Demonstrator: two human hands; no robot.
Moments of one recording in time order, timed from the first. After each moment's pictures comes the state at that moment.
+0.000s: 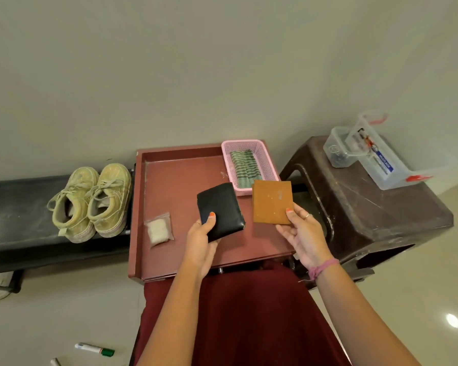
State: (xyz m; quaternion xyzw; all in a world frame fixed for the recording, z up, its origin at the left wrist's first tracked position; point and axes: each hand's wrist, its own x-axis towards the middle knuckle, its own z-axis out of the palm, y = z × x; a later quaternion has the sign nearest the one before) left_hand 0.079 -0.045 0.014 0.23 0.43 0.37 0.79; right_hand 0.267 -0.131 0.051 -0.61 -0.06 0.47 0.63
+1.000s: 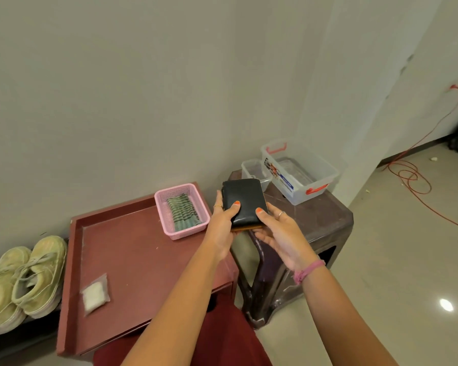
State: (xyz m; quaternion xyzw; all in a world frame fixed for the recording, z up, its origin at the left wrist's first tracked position) left_hand 0.284 -0.107 0.145 0.41 0.32 0.27 0.81; right_hand 0.371 -0.210 0.154 -0.60 -0.17 0.43 0.65
